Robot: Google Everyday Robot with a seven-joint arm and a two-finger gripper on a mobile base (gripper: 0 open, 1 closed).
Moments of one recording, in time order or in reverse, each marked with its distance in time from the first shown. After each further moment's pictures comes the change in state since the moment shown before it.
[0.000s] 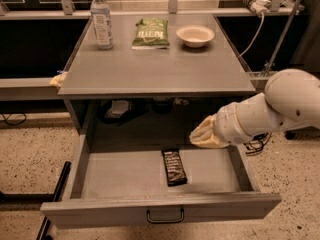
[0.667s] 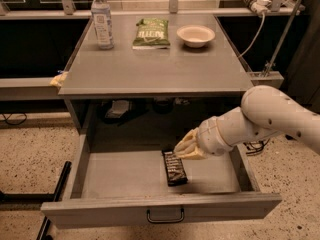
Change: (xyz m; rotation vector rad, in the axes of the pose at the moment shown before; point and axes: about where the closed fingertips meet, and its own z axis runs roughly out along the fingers) arm -0.004 0.025 0.063 -0.128 -0.095 -0.050
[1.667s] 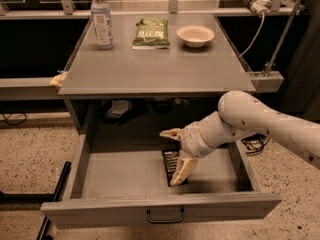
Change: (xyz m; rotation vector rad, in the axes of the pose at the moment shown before) arm 0.000 -0.001 0.056 -0.091 -0.026 -0.084
